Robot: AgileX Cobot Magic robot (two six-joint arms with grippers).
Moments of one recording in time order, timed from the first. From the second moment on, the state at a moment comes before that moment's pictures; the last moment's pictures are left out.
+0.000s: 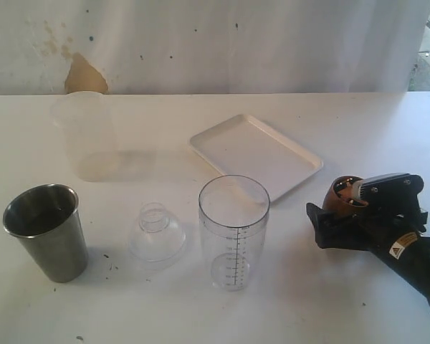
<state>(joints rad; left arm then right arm) 0.10 0.00 0.00 0.01 0.23 -0.09 -0.01 2.04 -0.40 -0.18 -1.20 0.01</state>
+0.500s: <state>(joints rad) 0.10 0.00 0.00 0.01 0.23 -0.09 -0.01 2.04 -0.40 -0.31 -1.20 0.01</state>
